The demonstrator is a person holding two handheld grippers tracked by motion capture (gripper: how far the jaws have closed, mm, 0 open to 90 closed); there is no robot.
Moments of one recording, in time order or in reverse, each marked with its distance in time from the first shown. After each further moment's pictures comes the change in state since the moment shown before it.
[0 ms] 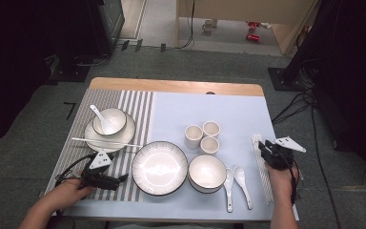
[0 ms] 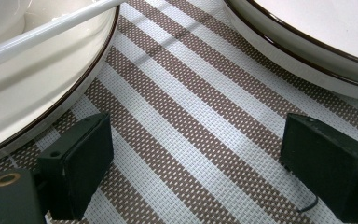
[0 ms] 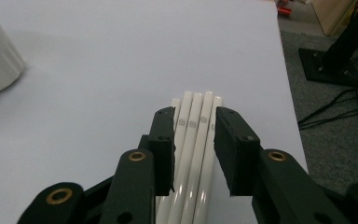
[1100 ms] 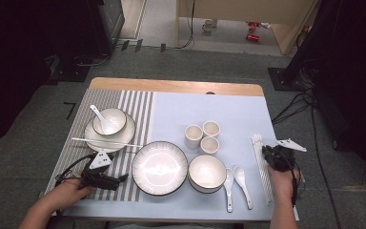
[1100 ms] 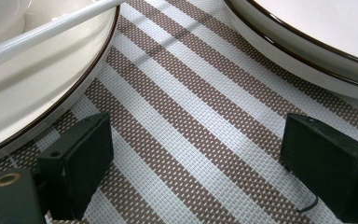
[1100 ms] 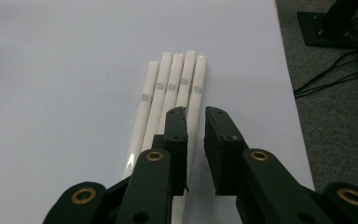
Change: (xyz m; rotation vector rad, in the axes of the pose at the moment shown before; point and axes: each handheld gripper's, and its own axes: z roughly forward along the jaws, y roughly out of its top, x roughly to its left) left arm 0.000 0.000 0.000 -0.001 -0.001 -0.001; right arm -0.010 -0.010 0.006 0.104 -0.025 0.068
